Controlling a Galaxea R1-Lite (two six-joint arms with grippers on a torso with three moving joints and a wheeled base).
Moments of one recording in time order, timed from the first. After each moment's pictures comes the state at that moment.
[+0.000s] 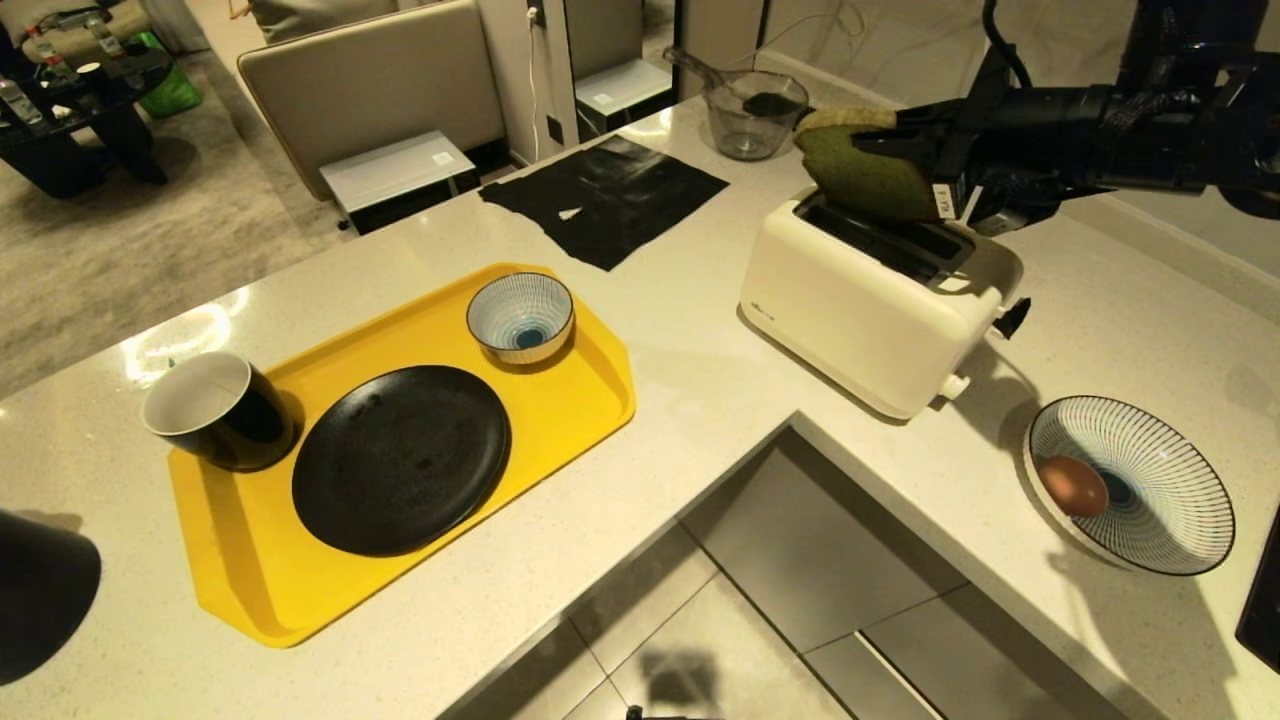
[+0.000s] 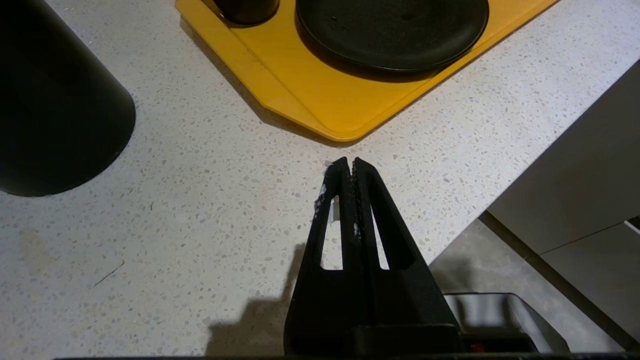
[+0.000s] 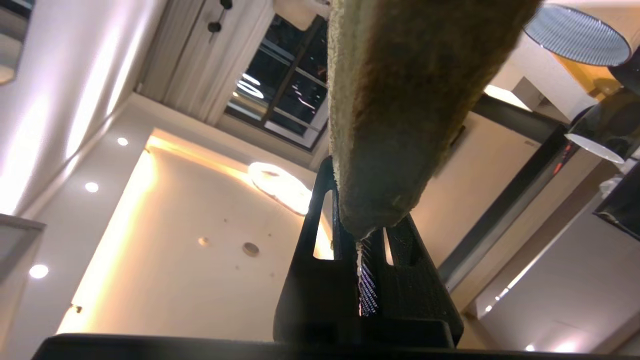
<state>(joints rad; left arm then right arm) 0.00 0.00 0.00 -0.01 0.00 0.00 0.17 1.92 -1.94 0.04 0.60 2.28</state>
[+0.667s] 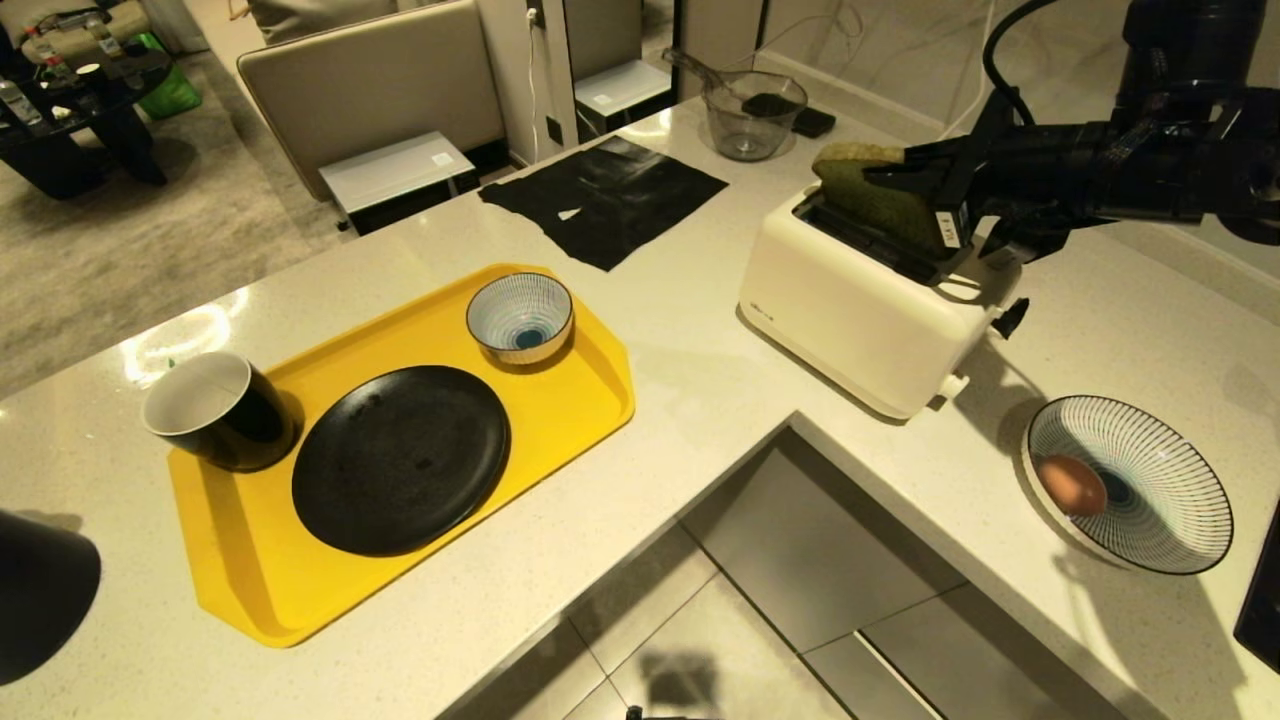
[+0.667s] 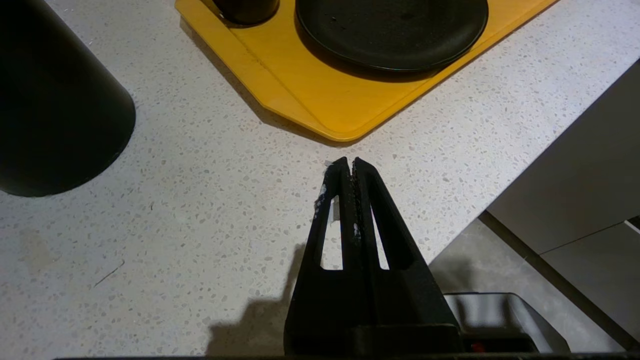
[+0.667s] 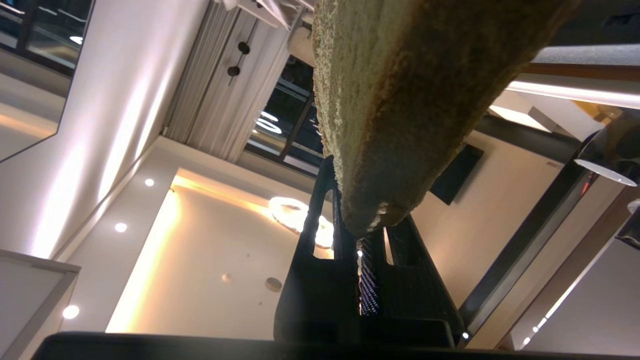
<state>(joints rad) 0.00 0.00 0.00 -0.01 0.00 0.00 0.15 1.91 -1.84 0.03 0.55 2.33</state>
